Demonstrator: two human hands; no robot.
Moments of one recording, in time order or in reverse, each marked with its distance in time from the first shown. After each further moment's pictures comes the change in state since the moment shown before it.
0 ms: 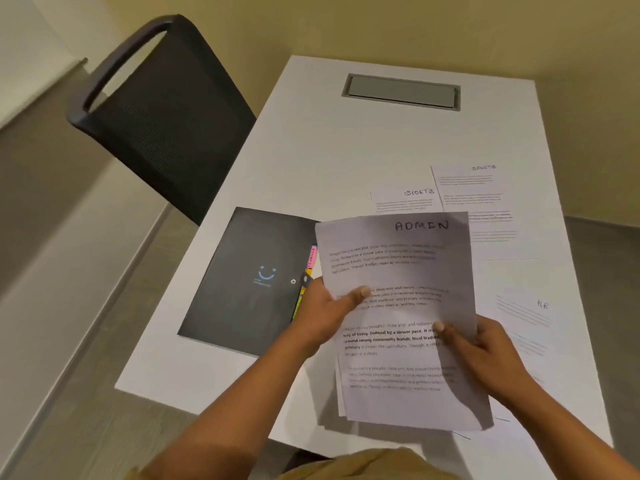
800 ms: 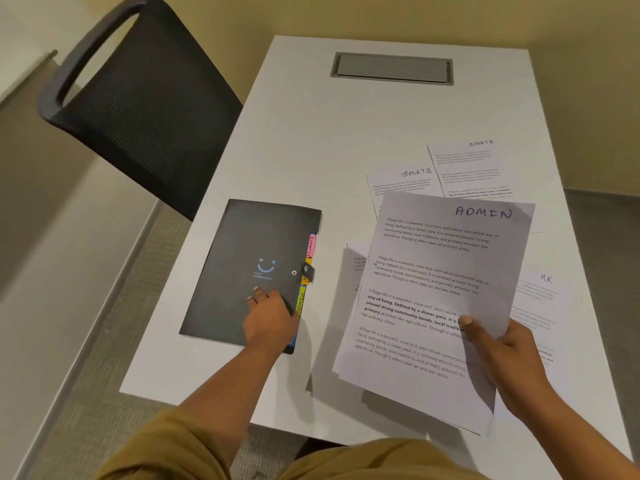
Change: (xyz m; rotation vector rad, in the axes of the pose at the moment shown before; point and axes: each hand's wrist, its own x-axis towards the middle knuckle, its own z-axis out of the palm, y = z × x) left_hand 0.029 -0.106 -0.089 1.293 0.213 -0.413; right_hand -0.016 0.038 0.014 0.237 0.324 0.218
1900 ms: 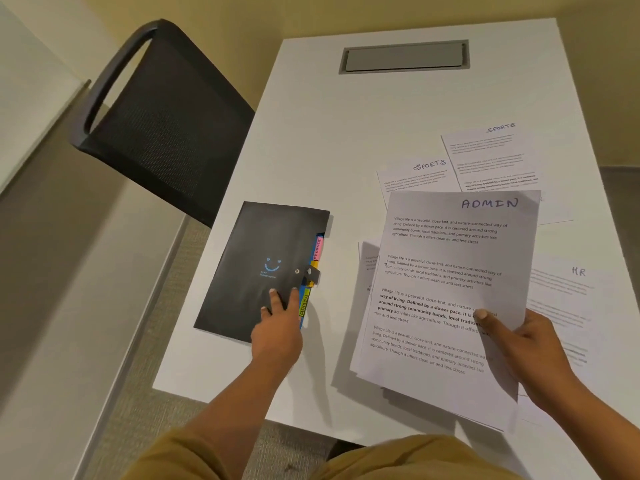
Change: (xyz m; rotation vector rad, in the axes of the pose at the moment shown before) left_hand -0.037 -0.003 -0.013 0.332 -0.030 0.119; right_hand 0.015 -0.007 -0.013 -0.019 -0.086 -0.004
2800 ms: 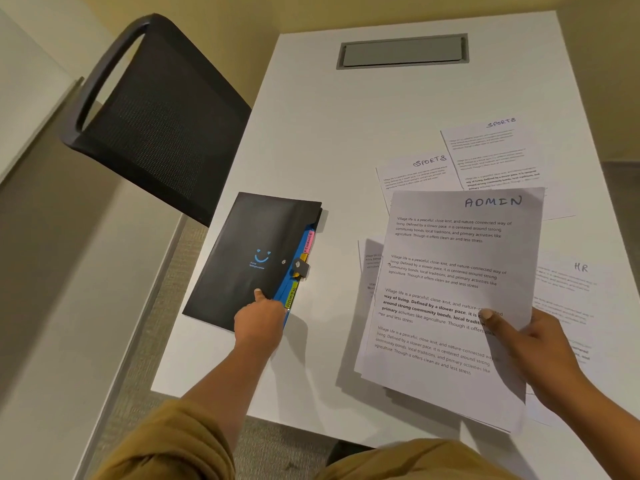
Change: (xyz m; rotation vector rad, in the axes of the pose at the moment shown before) left_hand 0.020 -0.026 -0.024 0.319 -0.026 0.037; right_hand 0.000 -0.001 0.000 -0.067 0.032 0.039
